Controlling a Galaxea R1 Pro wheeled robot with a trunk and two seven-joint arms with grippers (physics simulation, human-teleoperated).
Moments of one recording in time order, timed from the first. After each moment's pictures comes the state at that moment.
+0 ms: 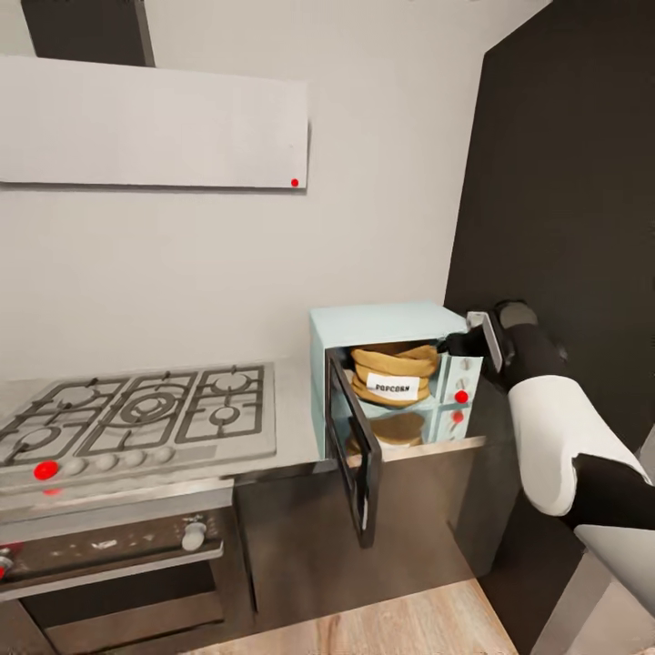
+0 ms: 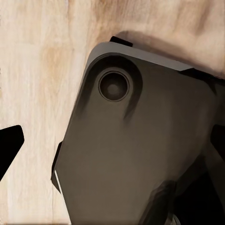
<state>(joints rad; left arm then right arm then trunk) 0.00 -0.04 0.03 -0.08 0.30 -0.08 0.13 -1.28 -0.06 -0.23 -0.71 0.34 1.04 0.22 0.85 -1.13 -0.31</state>
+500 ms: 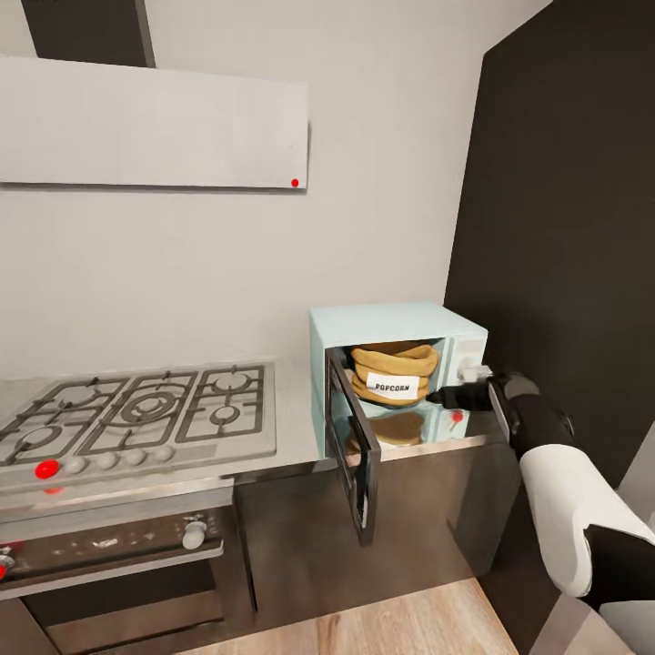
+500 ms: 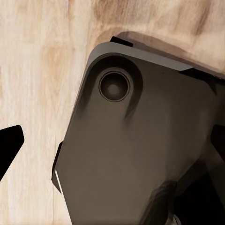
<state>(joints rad) 0.00 -0.04 0.03 -0.08 0.30 -0.08 0.13 -1.03 -0.11 -0.23 -0.71 0.34 0.76 0.50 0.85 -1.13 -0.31</state>
